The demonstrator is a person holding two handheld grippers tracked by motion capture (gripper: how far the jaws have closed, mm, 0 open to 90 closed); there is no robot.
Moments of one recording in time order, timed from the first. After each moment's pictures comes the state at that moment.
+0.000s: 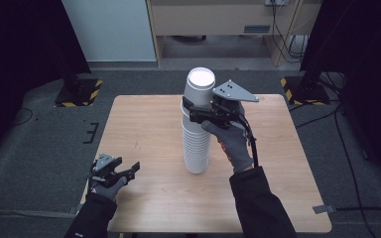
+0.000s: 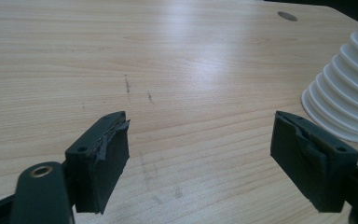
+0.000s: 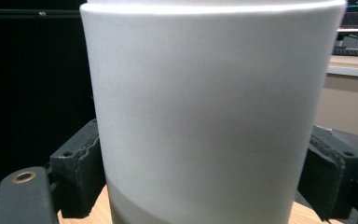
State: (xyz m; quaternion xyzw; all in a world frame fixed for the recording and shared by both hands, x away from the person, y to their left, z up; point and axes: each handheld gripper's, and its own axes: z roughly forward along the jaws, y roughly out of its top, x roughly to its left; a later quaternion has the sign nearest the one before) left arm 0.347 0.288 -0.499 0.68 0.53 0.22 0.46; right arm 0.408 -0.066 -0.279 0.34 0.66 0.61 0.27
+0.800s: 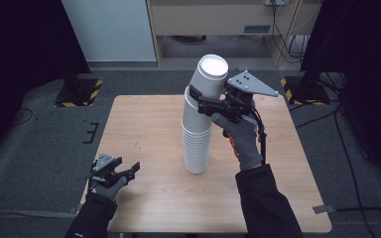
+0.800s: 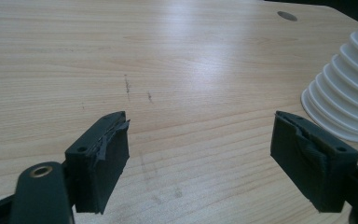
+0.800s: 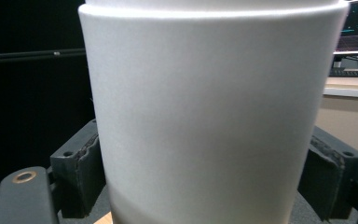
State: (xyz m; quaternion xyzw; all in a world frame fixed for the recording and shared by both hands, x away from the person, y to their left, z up) left arm 0.347 0.288 -0.499 0.68 0.53 0.22 0.46; right arm 0.398 -0.086 -0.249 0.33 0.63 0.65 0.27
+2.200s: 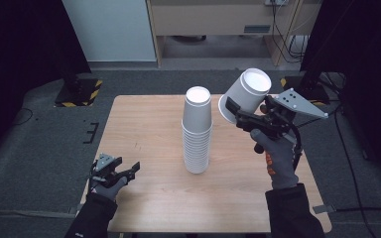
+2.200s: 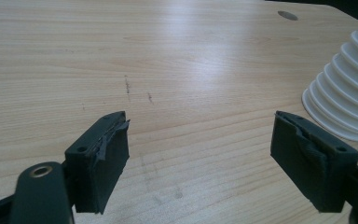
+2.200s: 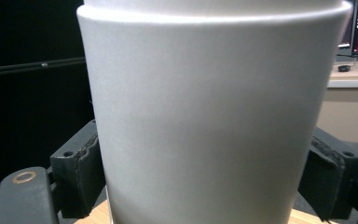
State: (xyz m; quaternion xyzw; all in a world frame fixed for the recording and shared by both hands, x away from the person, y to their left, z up) left arm 0.347 0.287 -0.499 0.68 0.53 0.23 0.46; right arm 0.362 -0.163 -0.264 0.36 0.60 0.66 0.27
